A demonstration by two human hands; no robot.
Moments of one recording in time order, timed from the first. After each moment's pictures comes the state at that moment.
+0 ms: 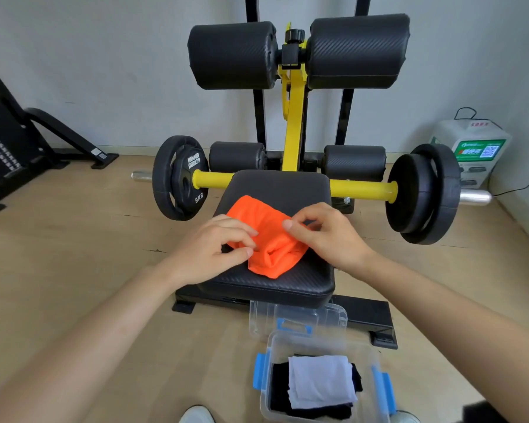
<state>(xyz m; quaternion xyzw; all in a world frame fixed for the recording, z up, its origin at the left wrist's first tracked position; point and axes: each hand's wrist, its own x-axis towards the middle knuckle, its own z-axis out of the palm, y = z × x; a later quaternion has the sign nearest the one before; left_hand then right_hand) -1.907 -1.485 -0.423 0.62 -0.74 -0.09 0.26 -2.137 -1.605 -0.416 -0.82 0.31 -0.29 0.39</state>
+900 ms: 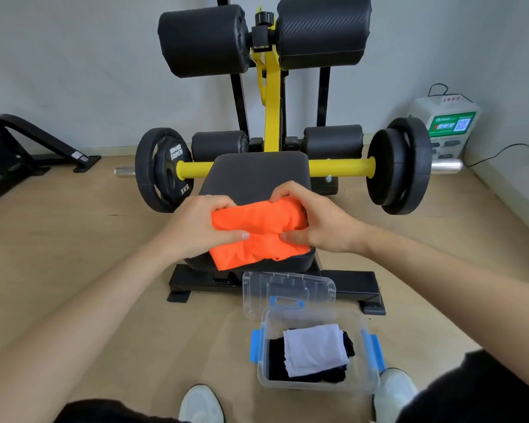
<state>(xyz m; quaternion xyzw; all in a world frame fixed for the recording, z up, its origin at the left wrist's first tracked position) -1.939 -1.473 -0.407 0.68 -0.67 -0.11 0.28 -2.178 -1.581 -0.416 -0.88 0.21 -0.21 0.36</state>
